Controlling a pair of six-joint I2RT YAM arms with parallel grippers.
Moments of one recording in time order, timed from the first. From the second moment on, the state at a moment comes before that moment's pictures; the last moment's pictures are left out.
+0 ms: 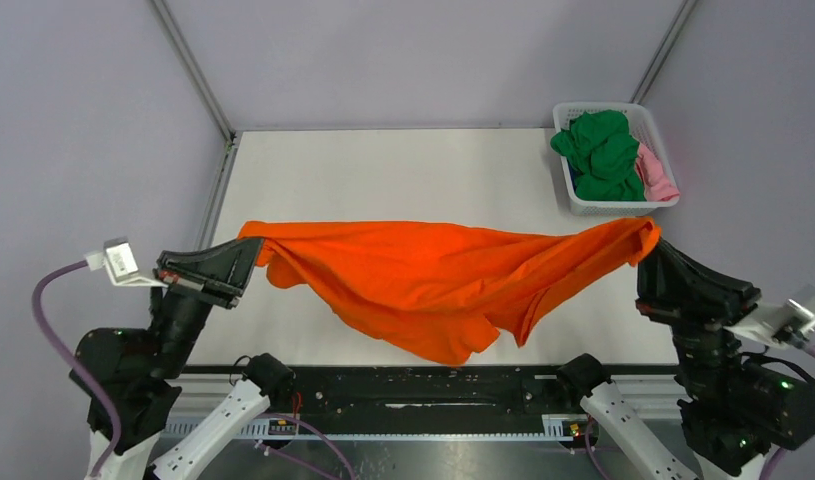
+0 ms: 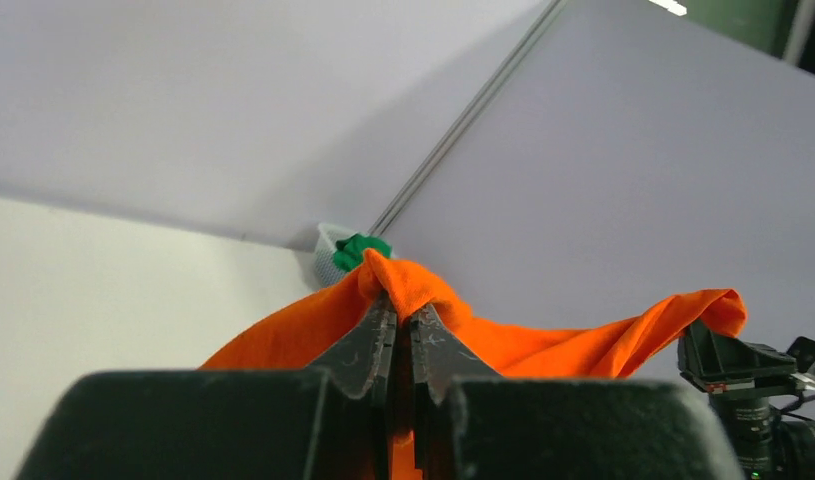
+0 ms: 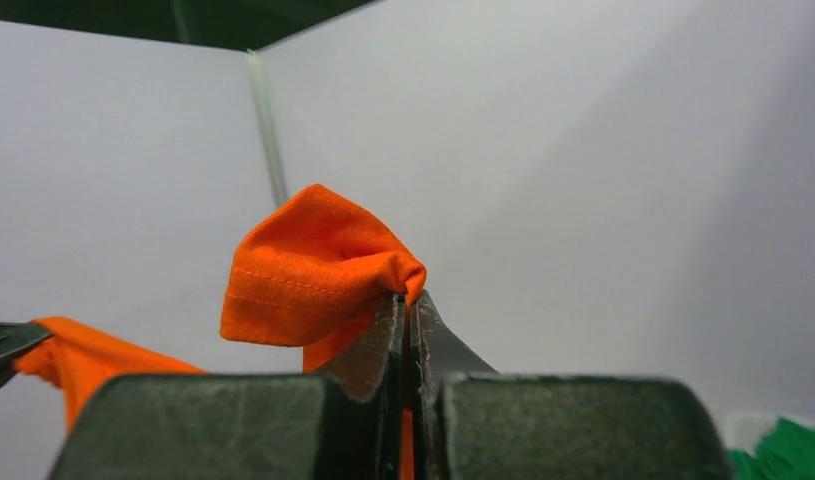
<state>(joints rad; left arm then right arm) -0.58 0.29 1.05 -0.41 -0.13 -0.68 0.51 0.22 1.00 -0.13 0.11 0.15</state>
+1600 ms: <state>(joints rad) -0.61 1.22 0.84 -0.53 -0.14 -0.69 0.37 0.97 0.54 -0.34 0.26 0.59</state>
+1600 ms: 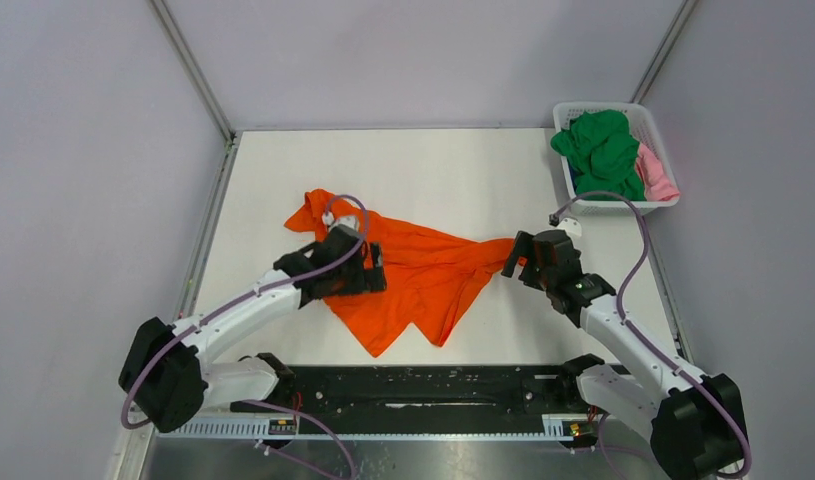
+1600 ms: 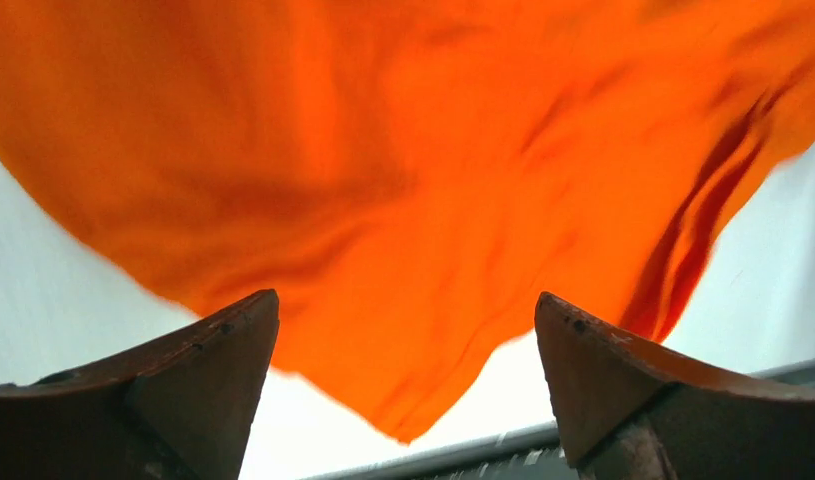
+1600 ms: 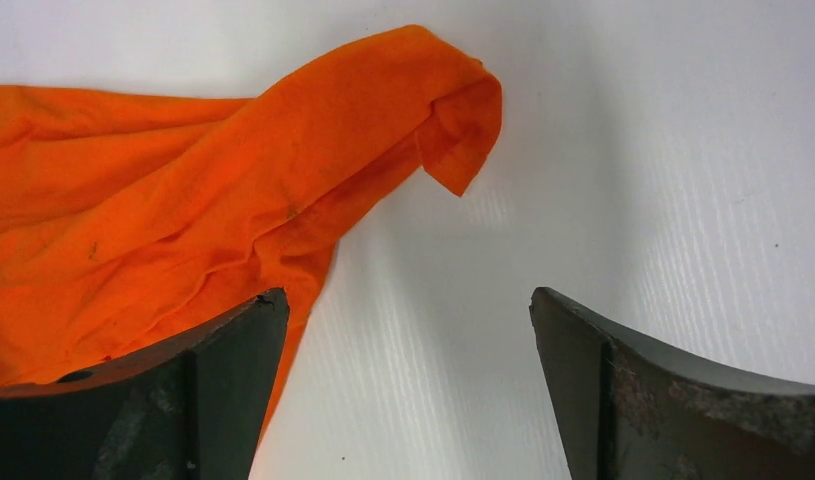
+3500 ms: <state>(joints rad) -1.05 1.34 0.72 -0.78 -0.37 -1.08 0.36 1.08 0.54 -0.37 0.28 0.65</state>
